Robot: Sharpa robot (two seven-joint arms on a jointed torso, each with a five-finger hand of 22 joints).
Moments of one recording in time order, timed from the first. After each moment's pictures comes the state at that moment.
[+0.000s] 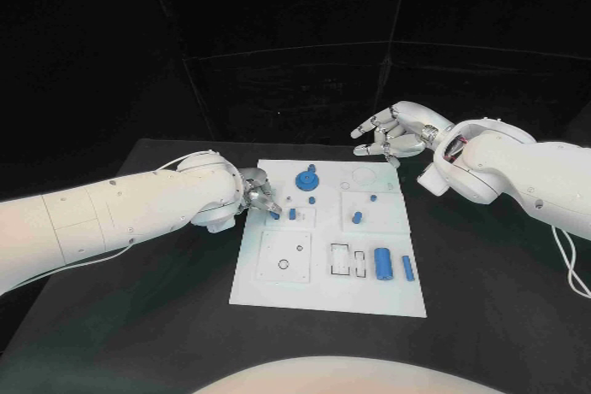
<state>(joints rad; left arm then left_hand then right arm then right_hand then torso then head) 1.23 -0.72 -0.09 1.41 -1.08 0.02 -0.53 1.09 -0.05 0.62 0.01 0.11 0.88 0.06 0.66 0.53 1.32 -0.02 1.18 1.03 1.47 -0.08 1.57 1.31 0.06 1.47 0.03 1.36 1.29 1.30 -0.75 -0.02 1.37 -0.93 -0.17 0.12 1.37 0.02 -0.01 0.04 0.28 0.83 0.17 0.16 0.07 1.15 0.07 1.05 0.92 1.47 0.00 1.22 1.04 0.15 1.21 0.09 1.06 0.67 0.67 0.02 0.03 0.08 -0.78</state>
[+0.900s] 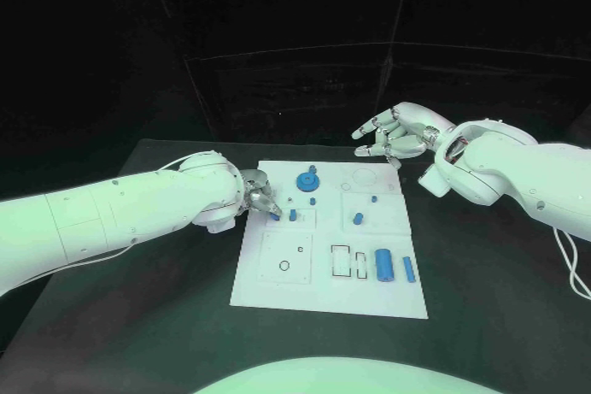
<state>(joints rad) 1.24 -0.72 -0.10 1.40 -1.08 0.04 -0.54 1.03 -0.07 0.66 -0.02 0.11 0.89 0.05 0.68 0.53 1.33 -0.03 1.18 1.02 1.47 -0.08 1.57 1.31 0.06 1.47 0.03 1.36 1.29 1.30 -0.75 -0.02 1.37 -0.93 -0.16 0.12 1.37 0.02 -0.01 0.04 0.28 0.83 0.17 0.16 0.07 1.15 0.07 1.05 0.92 1.47 0.00 1.22 1.04 0.15 1.22 0.09 1.06 0.67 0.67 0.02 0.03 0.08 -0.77</state>
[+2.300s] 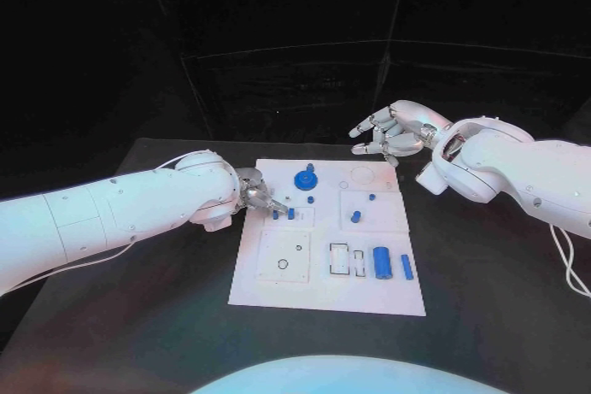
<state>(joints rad) 1.23 -0.71 -0.10 1.37 -1.06 0.03 -0.54 0.87 -0.12 0.27 0.14 0.06 0.94 0.03 0.68 0.51 1.34 -0.04 1.19 1.02 1.46 -0.09 1.57 1.31 0.06 1.47 0.01 1.36 1.30 1.30 -0.75 -0.02 1.37 -0.93 -0.16 0.12 1.37 0.02 -0.02 0.05 0.28 0.83 0.17 0.16 0.07 1.15 0.08 1.05 0.92 1.47 0.00 1.22 1.04 0.15 1.21 0.09 1.06 0.67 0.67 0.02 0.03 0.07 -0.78</state>
